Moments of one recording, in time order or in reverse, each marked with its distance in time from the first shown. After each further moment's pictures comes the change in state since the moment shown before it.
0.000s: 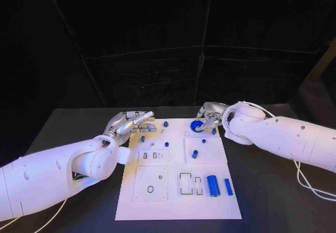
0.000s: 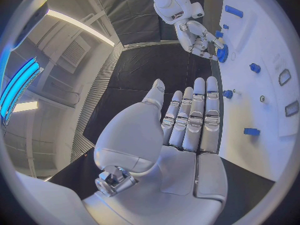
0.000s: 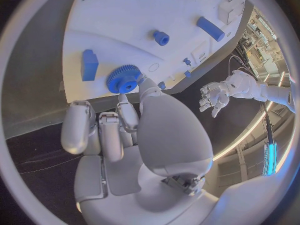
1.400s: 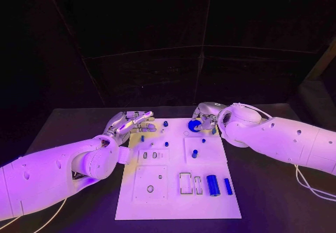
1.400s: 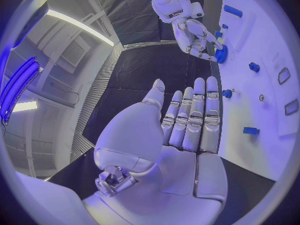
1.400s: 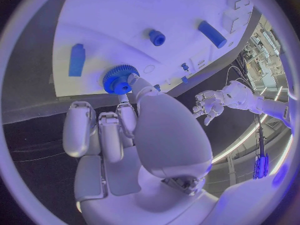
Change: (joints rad) left arm 0.000 0.003 0.000 -0.008 0.000 0.007 -0.004; left_hand 0.000 0.000 0.003 -0.003 0.000 0.000 0.000 -0.004 0.000 0.000 0.000 0.000 -0.001 0.000 0.000 -0.004 0.001 0.000 0.000 0.000 0.000 0.000; right arm -0.010 0.004 0.000 0.049 -0.117 -0.040 0.001; right_hand 0.060 0.045 0.189 -0.078 -0.016 0.094 -0.014 0.041 -0.003 0.036 -0.014 0.034 0.048 0.000 0.000 0.008 0.000 0.000 0.009 -0.009 0.031 0.049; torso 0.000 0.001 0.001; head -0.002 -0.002
